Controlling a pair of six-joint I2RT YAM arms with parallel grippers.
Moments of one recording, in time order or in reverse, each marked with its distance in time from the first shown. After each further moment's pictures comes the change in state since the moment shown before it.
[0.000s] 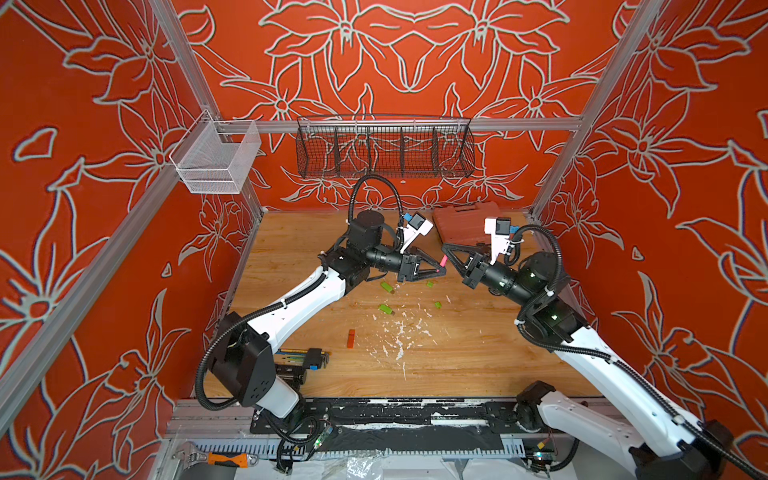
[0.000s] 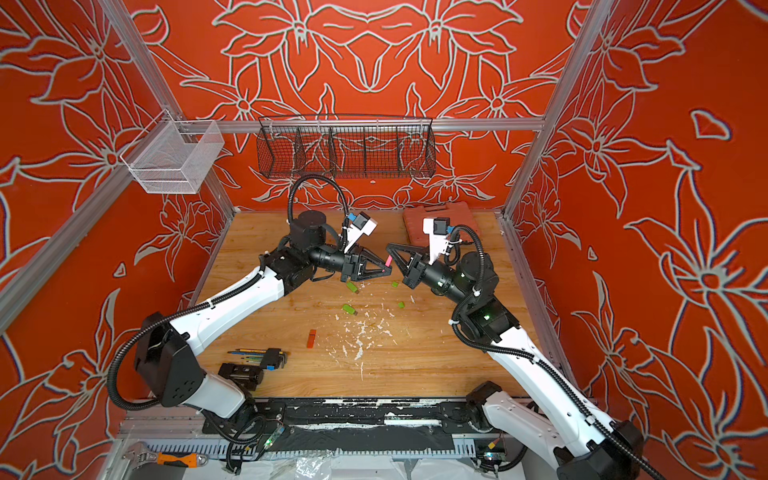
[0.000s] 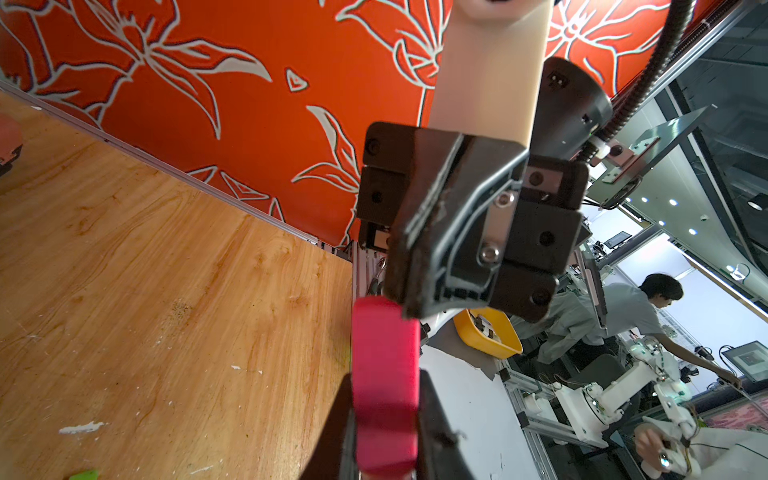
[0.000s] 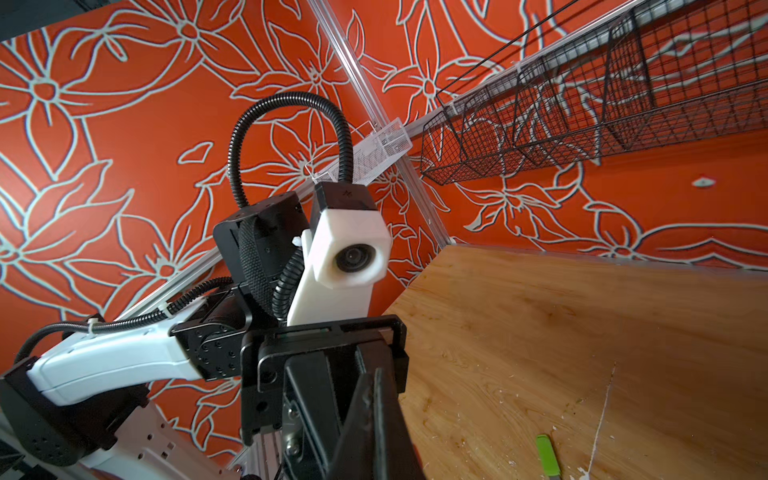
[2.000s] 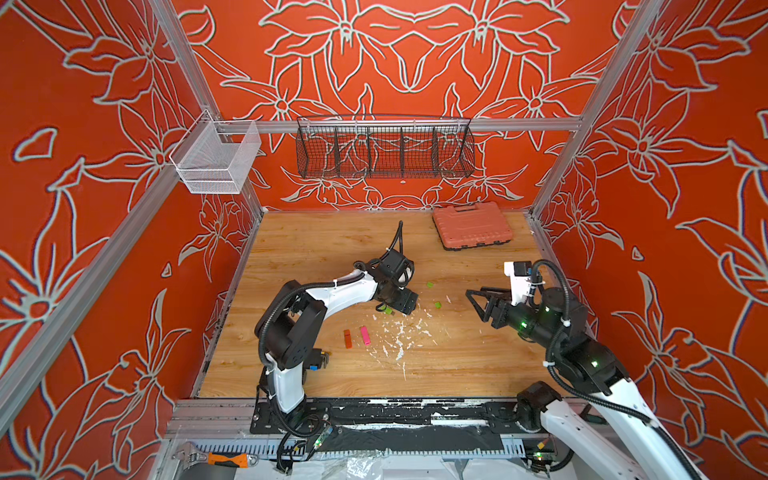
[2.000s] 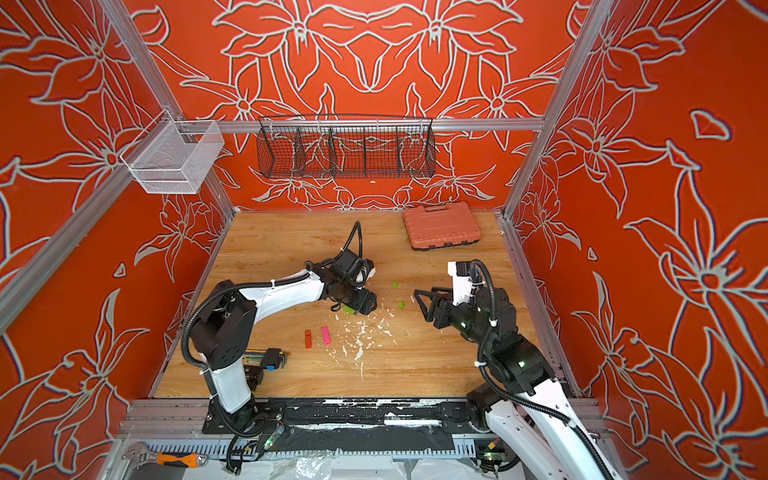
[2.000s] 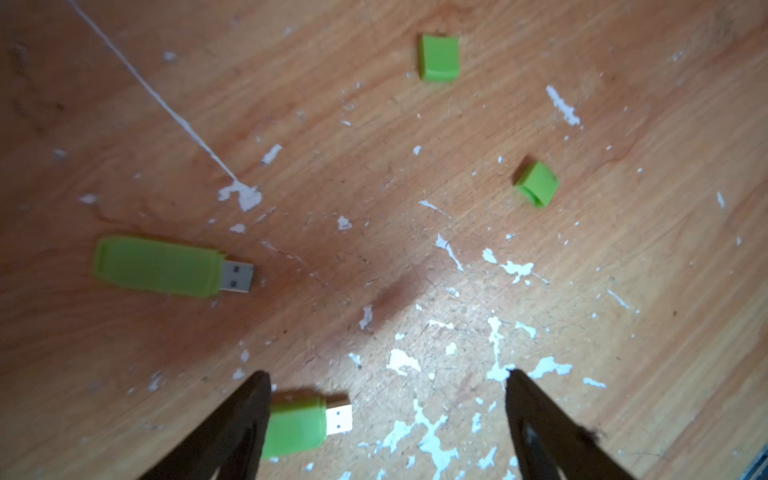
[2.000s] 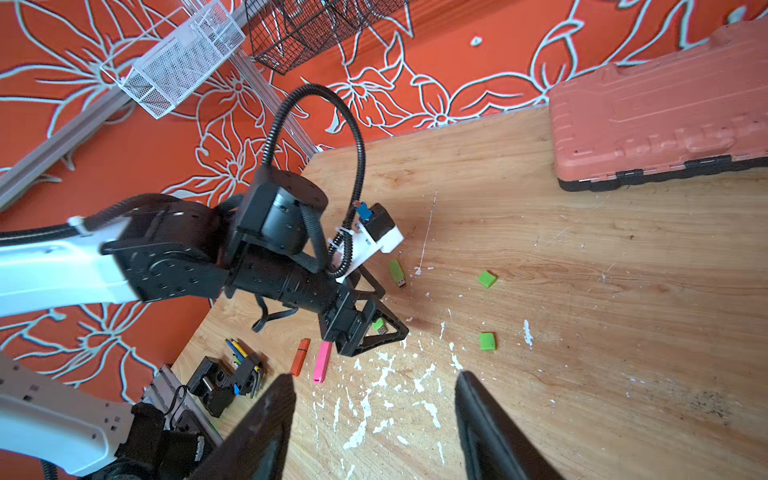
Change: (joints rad) left arm -0.066 0.316 -0.066 -0.544 -0.939 0.264; right arm -0.082 -0.388 -0.135 -0.622 0.208 -0.105
